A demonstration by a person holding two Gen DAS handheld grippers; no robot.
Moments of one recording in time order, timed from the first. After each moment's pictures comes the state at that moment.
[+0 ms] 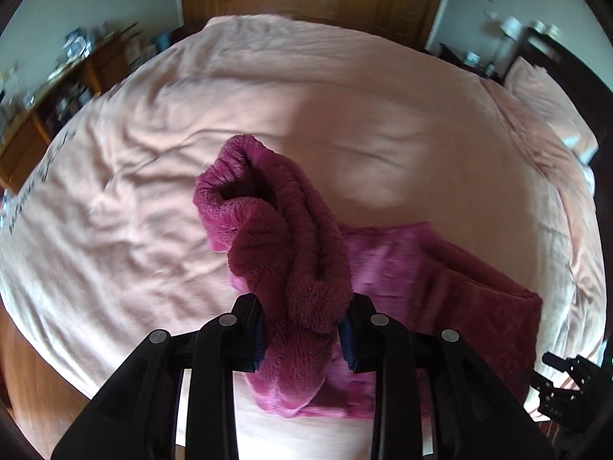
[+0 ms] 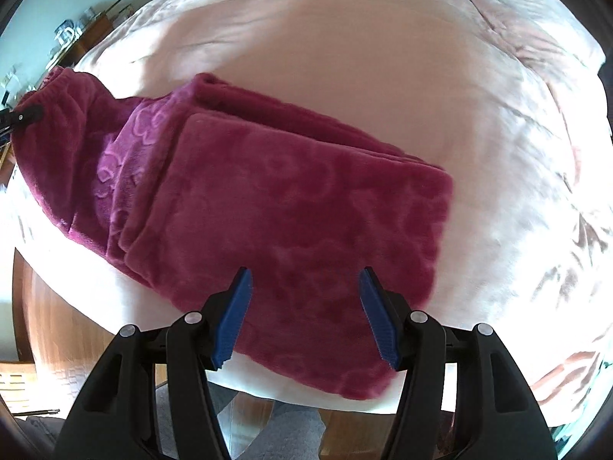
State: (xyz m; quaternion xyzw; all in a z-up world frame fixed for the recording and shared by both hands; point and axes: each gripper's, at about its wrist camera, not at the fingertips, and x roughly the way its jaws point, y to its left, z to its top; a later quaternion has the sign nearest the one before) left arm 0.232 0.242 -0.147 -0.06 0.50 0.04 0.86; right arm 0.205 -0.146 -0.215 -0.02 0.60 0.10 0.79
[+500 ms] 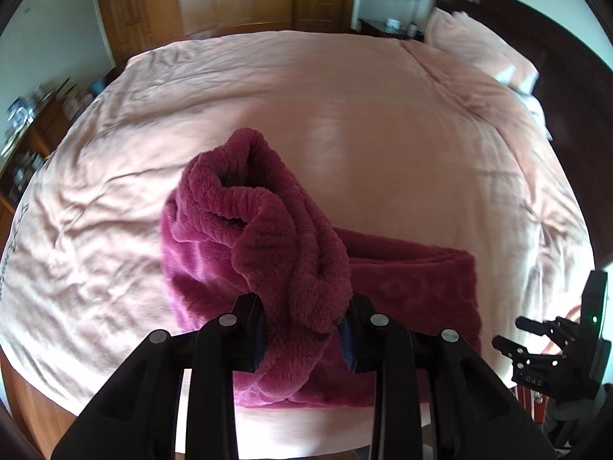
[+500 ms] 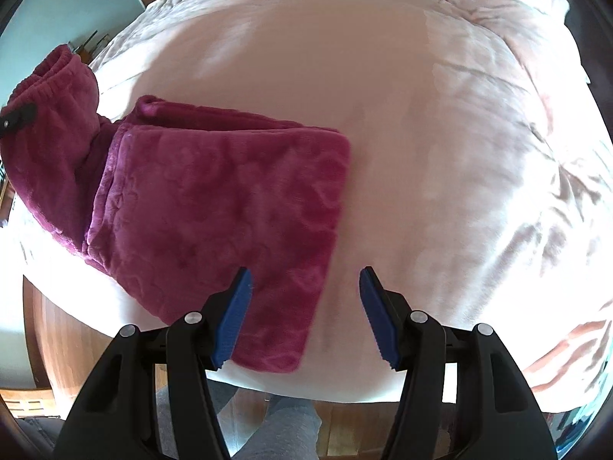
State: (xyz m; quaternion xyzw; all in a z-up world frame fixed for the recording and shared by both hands) left arm 0.238 0.076 -0.133 0.03 0.50 -0.07 0.86; right arm 0.182 -0.247 -0.217 0.03 0.60 0.07 0.80
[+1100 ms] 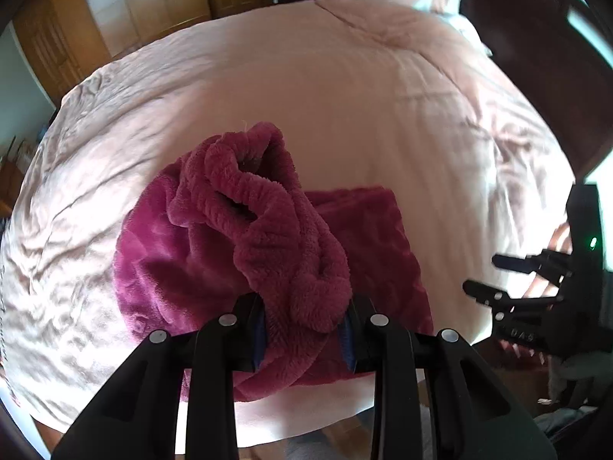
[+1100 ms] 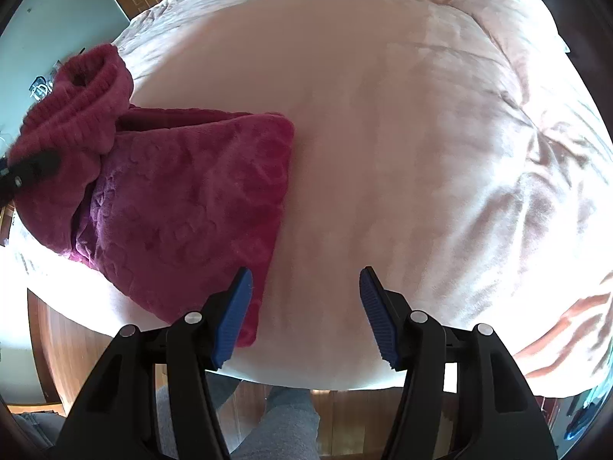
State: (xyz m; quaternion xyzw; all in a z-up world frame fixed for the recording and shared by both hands) left arm 0.198 -0.061 -0.174 0.13 0.53 -0.17 0.82; right arm 0.160 -0.296 -0.223 0.06 0.60 0.05 0.80
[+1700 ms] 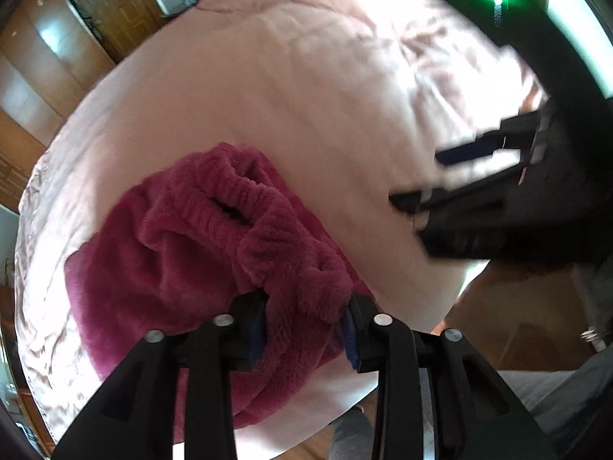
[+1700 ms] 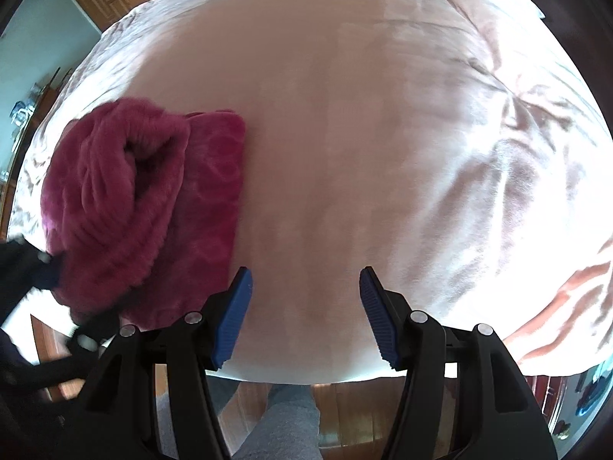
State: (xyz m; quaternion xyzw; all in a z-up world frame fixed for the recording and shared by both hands) left arm 0.140 -0.177 -0.253 0.29 0.51 -0.28 0.76; right arm 0.160 -0.336 -0.237 0.09 0.61 0.00 0.79
